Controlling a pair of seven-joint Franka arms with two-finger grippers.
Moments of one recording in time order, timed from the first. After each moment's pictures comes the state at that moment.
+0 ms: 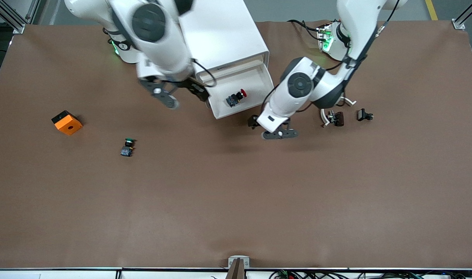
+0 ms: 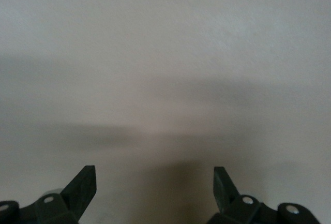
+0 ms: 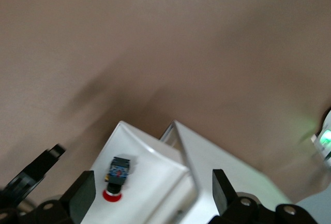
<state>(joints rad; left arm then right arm) -0.38 0.42 -0.35 -1.96 -0.10 2.44 -0.78 0.62 0.17 -0.04 -1.50 0.15 1.54 1.17</state>
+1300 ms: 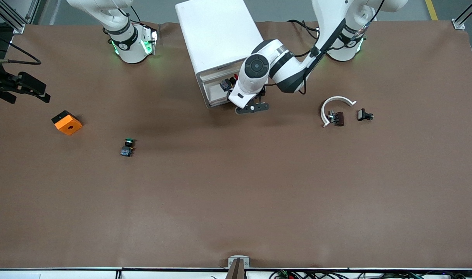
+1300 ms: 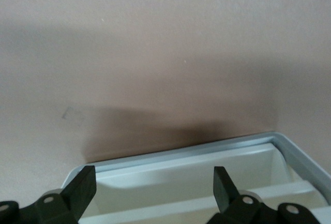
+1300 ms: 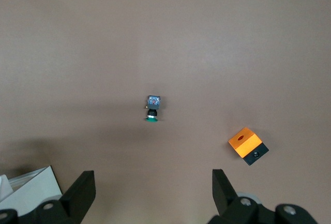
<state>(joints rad) -0.49 0.44 -0.44 -1.95 -0.10 2.27 -1.00 0.02 -0.03 -0.05 -1.55 0.03 1.52 -0.02</state>
